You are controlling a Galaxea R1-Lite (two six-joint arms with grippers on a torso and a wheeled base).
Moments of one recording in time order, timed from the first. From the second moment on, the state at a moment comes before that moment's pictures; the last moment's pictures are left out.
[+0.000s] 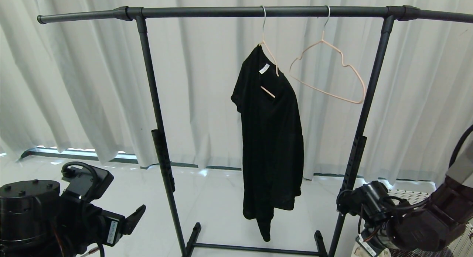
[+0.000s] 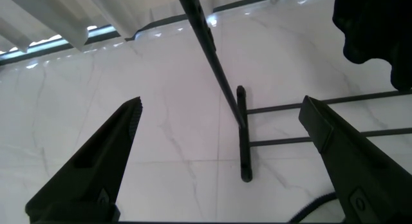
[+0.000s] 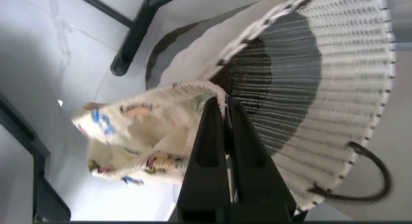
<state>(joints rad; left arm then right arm) -0.19 1.37 -0.20 -0.66 0.18 0.25 0.42 1.99 -0.54 -0.32 -0.40 -0.24</state>
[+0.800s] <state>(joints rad) -0.23 1.29 -0.17 -0.66 0.15 0.24 0.48 1.57 -1.25 0.56 -0.39 -0.15</state>
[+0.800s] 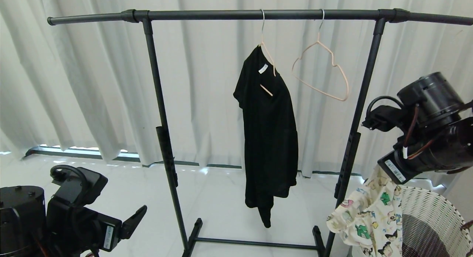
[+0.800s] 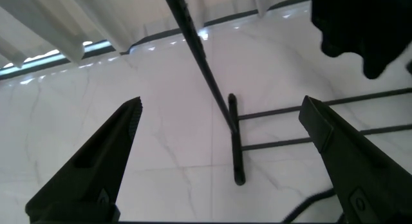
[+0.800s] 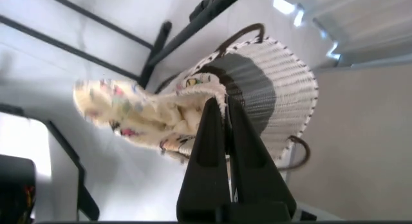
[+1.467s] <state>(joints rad) -0.33 1.28 -0.24 -0.66 0.05 0.17 0.61 1.58 -1.52 0.76 -0.37 -0.11</state>
